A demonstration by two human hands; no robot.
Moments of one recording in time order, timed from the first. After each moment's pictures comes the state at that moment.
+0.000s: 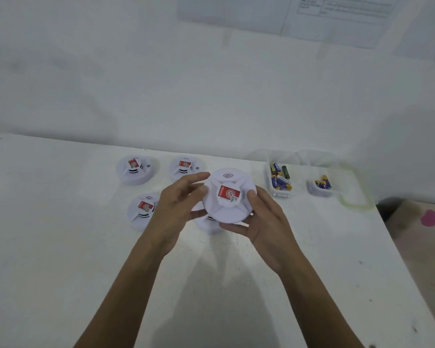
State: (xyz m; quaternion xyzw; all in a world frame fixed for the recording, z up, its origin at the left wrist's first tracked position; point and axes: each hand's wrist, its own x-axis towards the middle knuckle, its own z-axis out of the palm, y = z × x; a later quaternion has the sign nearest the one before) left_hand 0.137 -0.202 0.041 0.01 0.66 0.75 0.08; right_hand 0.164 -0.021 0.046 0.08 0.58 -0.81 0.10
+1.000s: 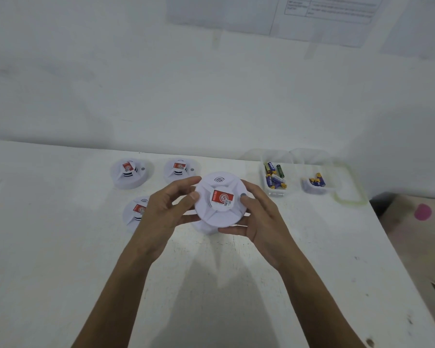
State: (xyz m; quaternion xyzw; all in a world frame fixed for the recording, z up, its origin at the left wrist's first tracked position) left_hand 0.145 -0.210 0.042 0.03 0.68 0.73 0.08; right_hand 0.161 -0.015 0.048 0.08 0.62 -0.78 0.09
